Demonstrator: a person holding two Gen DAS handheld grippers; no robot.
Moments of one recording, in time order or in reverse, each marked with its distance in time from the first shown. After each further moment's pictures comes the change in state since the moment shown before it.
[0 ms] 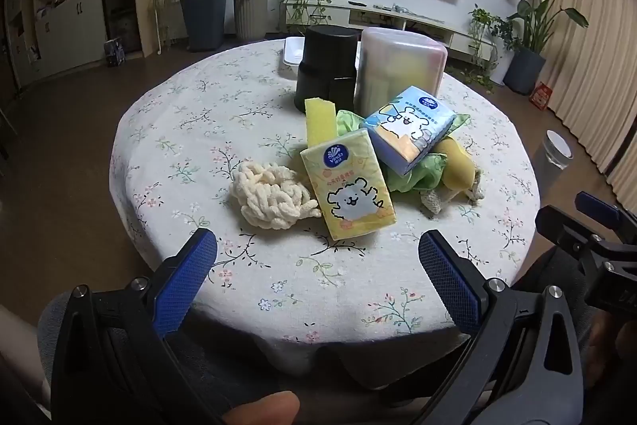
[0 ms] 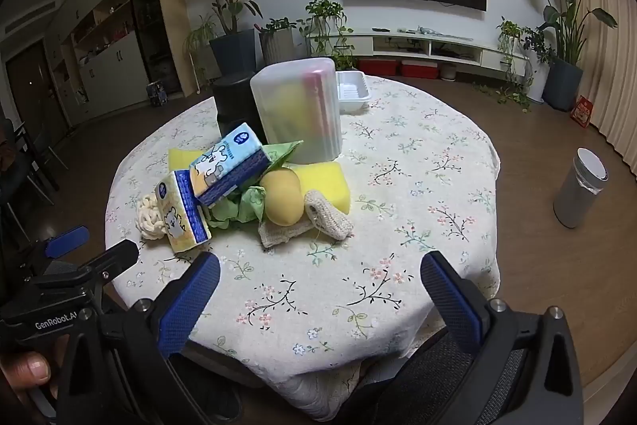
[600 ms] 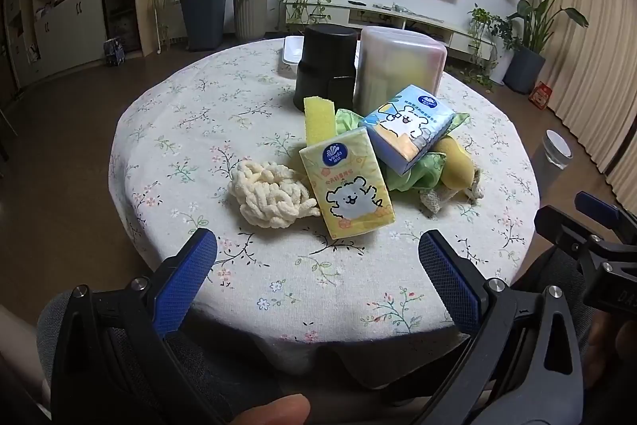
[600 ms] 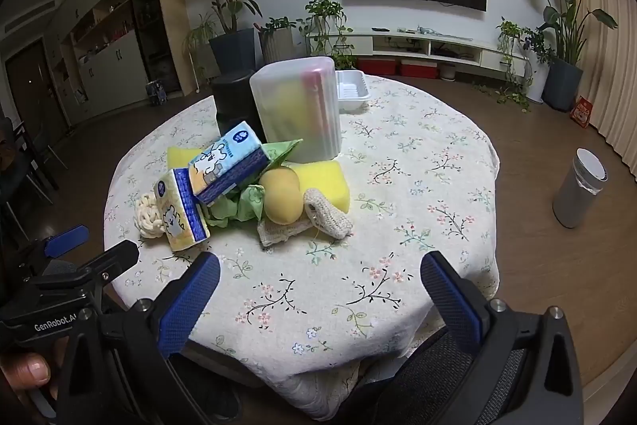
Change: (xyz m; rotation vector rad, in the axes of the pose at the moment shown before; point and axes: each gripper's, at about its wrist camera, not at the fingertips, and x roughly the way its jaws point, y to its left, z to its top) left arm 0.001 -0.001 -0.001 0.003 0.003 0.006; right arm 0.001 0.000 -0.001 -0.003 0.003 -0.005
